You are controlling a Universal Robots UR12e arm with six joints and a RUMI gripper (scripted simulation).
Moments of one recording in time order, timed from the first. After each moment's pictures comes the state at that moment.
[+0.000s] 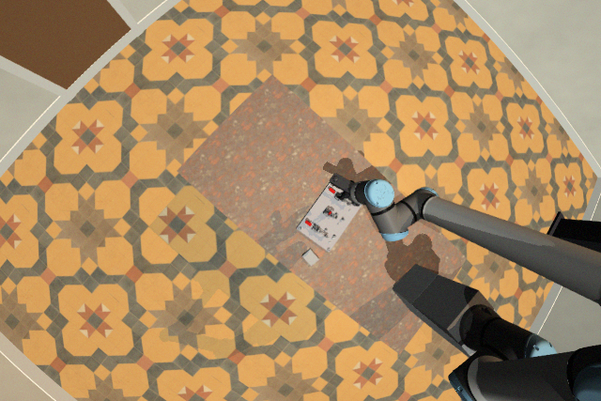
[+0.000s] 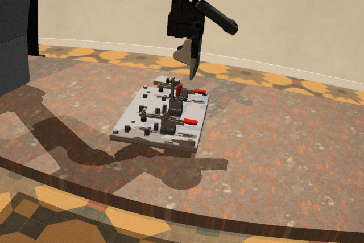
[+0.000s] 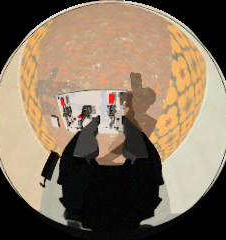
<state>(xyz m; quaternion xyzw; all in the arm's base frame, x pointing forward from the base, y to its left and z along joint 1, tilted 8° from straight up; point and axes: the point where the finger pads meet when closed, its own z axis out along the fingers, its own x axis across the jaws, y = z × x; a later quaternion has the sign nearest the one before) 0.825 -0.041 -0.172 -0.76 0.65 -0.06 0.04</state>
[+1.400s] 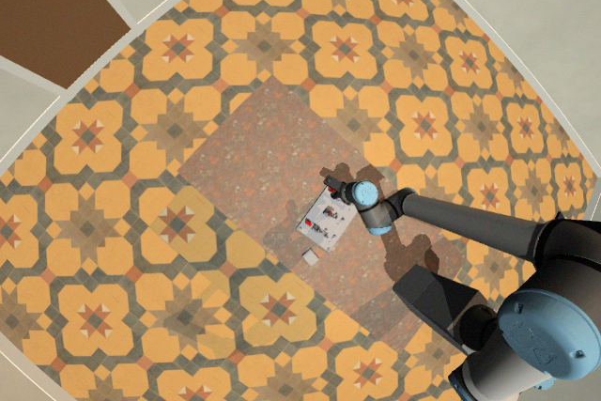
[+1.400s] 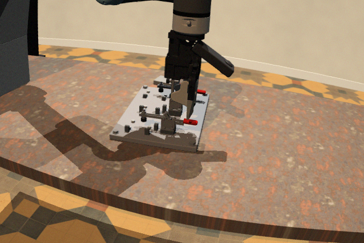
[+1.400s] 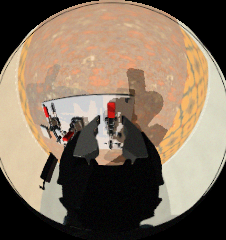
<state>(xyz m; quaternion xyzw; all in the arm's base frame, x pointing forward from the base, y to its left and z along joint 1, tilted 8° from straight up) 0.841 -0.042 -0.278 -0.76 0.65 -0.06 0.04</state>
